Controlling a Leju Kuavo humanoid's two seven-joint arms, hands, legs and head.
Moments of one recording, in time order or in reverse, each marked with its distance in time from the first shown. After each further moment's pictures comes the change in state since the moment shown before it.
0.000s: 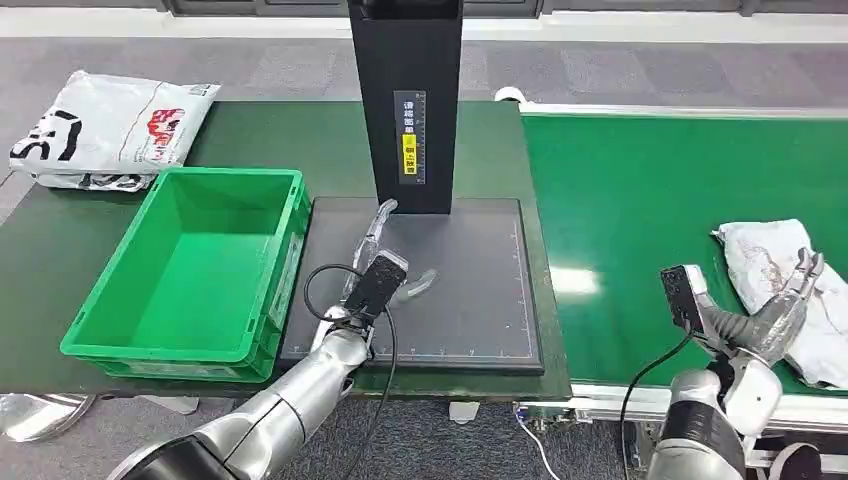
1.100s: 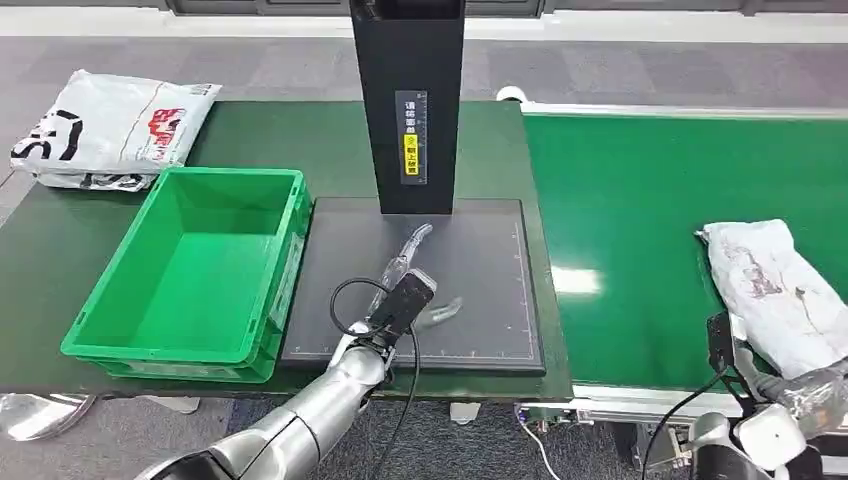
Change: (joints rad) left arm 0.047 -0.057 0.000 -0.003 -0.059 -0.113 0.049; right arm 0.139 -0.194 0.157 0.187 0.111 0.000 0.681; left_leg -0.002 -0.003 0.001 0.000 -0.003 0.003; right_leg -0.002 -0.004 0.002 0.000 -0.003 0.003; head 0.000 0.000
